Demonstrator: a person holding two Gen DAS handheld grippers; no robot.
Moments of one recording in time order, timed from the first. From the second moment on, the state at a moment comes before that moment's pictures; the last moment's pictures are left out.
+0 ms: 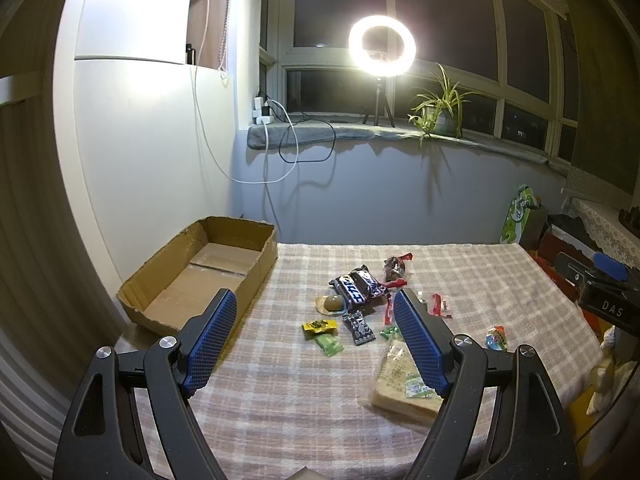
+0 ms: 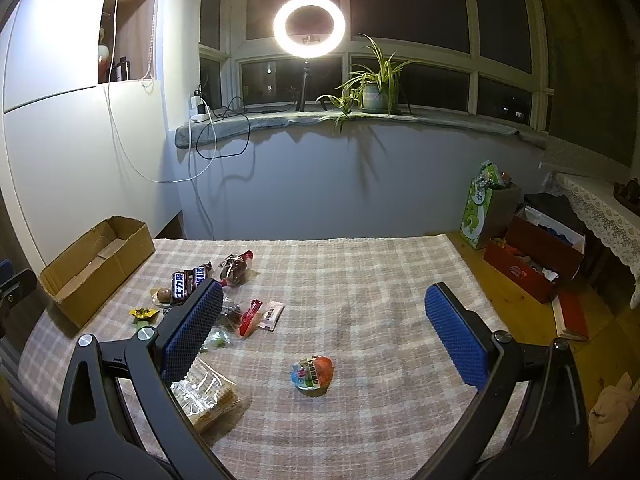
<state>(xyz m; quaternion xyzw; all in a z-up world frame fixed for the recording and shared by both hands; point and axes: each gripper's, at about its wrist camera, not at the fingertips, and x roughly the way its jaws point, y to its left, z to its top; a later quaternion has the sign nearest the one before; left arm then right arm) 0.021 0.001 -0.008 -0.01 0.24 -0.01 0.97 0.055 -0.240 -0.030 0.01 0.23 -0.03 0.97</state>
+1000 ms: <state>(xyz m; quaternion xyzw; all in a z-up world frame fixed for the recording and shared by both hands) 0.022 0.001 -0.010 -0.01 0.25 -0.01 0.97 0.057 -0.233 -0.033 0.01 0.23 -0.03 0.97</state>
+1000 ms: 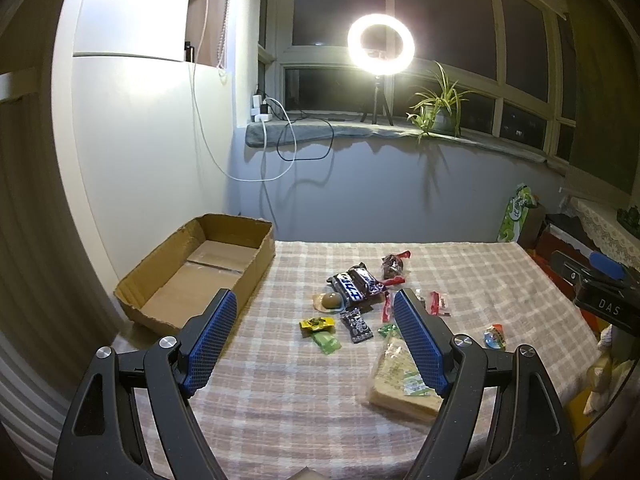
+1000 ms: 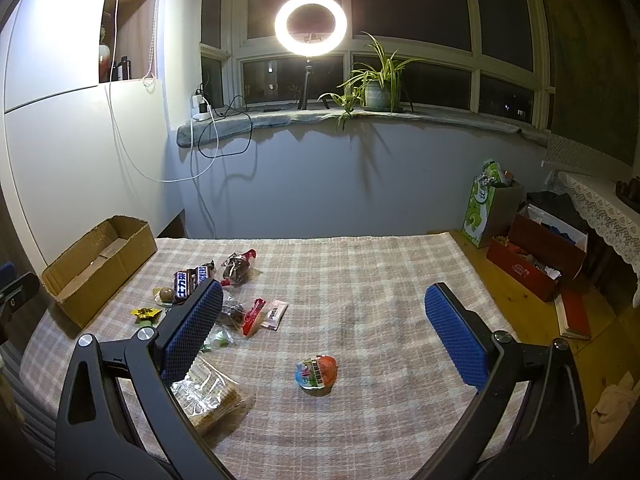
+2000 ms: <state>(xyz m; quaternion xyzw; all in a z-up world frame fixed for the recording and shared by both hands) 0.015 0.006 -0.017 -0.03 0.26 -0.03 0.96 0.053 -0.225 -0.039 0.00 0.23 -0.01 0.97</state>
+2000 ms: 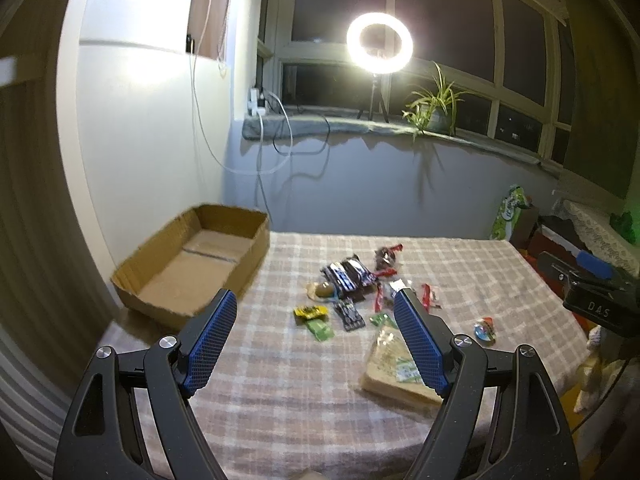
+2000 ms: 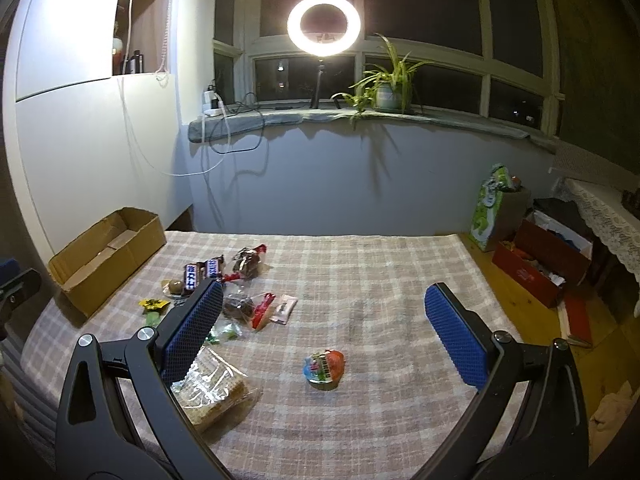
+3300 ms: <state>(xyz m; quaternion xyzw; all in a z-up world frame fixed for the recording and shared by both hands) 0.113 -0.008 -0.133 -0.16 0.48 -0.23 0.83 0.097 -0.185 -0.171 0.20 0.48 0.22 0.83</state>
